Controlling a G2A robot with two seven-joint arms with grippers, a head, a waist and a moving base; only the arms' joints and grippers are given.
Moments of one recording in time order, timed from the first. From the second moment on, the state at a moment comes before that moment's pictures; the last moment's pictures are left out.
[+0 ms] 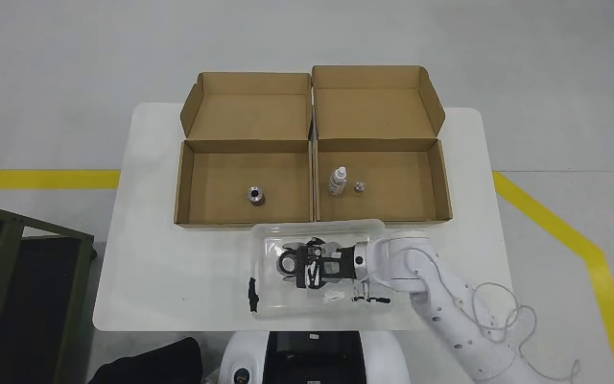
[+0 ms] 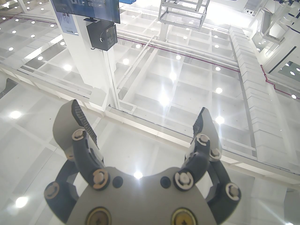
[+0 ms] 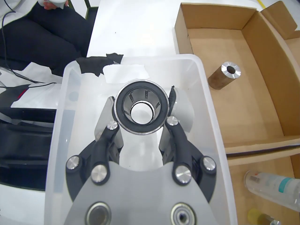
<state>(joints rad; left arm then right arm) -0.37 -0.34 -0.25 -1.16 3.07 0.41 0.06 -1.13 -1.22 0.98 -1.77 -1.25 -0.94 0.43</state>
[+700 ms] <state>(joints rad) -0.37 -0.34 -0.25 -1.16 3.07 0.41 0.06 -1.14 -1.18 1.21 -1.93 -0.92 -0.94 0.28</state>
